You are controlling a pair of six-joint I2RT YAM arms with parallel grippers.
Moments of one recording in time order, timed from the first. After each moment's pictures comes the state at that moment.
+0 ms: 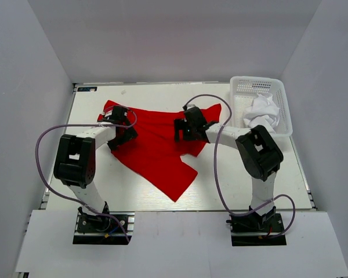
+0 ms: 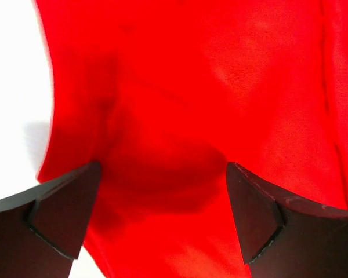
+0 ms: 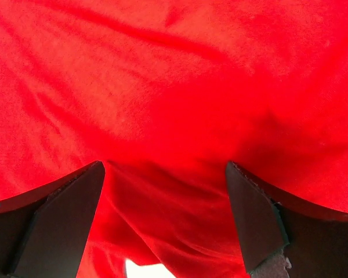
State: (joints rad) left arm -0.19 1.73 1.05 -0.42 -0.21 -0.71; right arm 0.65 1.97 1.26 -0.13 0.02 0.39
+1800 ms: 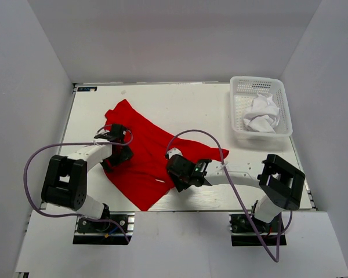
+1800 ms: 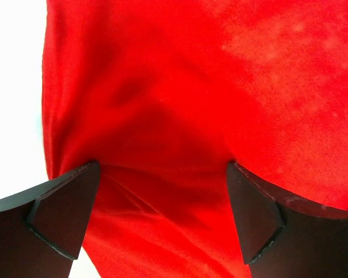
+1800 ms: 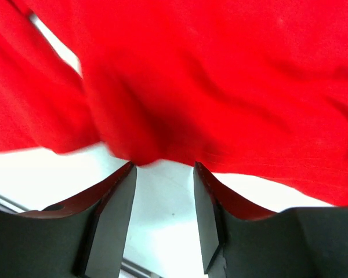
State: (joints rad) left arm -0.23 1.48 0.78 -0.59 -0.28 -0.86; right arm 1.19 1.60 0.93 -0.42 0.22 0.46
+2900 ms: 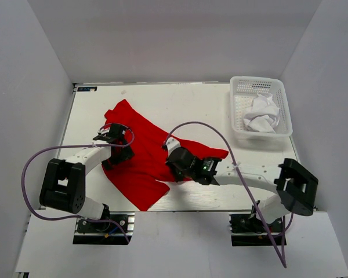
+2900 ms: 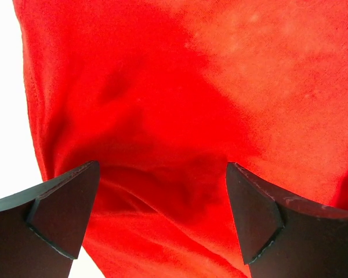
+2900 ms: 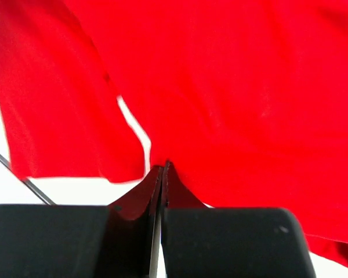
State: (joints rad) left arm -0.24 1.45 0.77 -0.56 -0.28 -0.75; right arm 1.17 1.49 0.92 -0.23 0.20 0.36
